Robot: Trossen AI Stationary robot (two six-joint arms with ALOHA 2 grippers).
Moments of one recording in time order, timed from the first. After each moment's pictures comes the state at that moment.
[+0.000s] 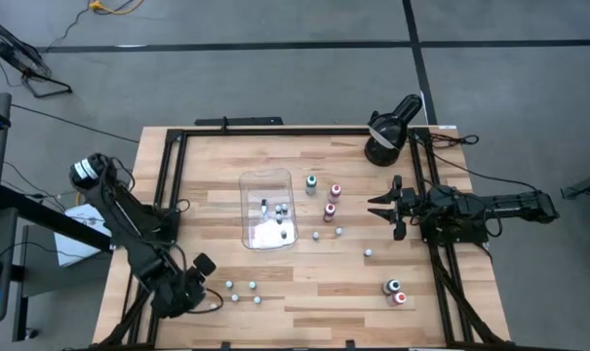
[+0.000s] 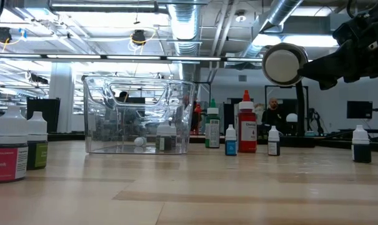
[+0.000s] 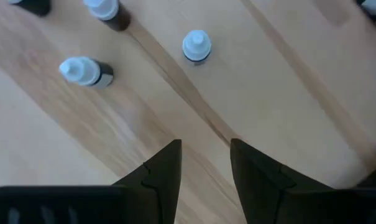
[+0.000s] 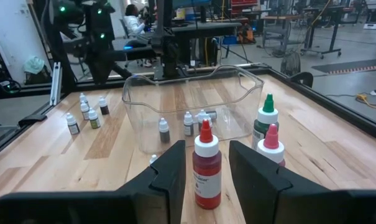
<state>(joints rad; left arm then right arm) -0.95 1.36 0.80 -0.70 -0.07 -0.18 0.02 0.15 0.00 0.03 0.08 0.03</state>
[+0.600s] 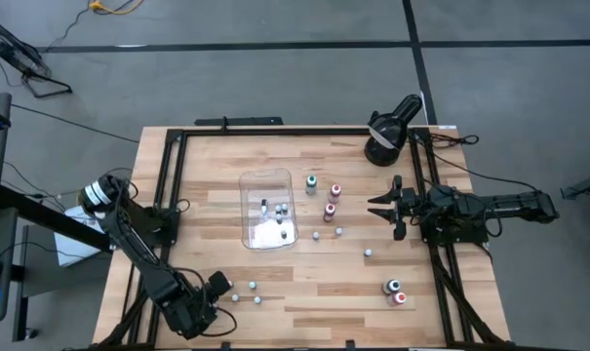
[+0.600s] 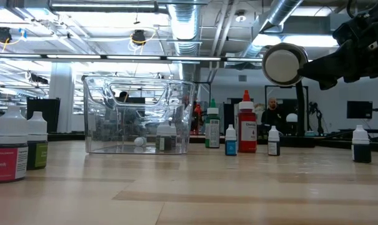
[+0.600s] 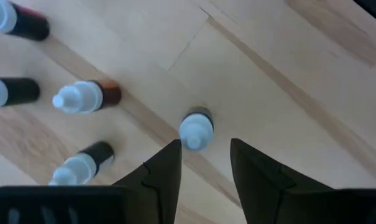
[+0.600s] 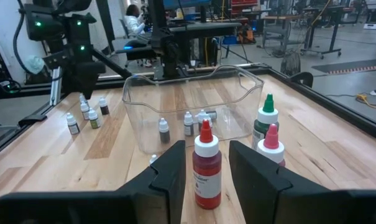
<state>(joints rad) -0.95 1.63 0.95 -0.63 -0.12 -0.02 0.02 0.15 0.00 0.03 0.08 0.03</state>
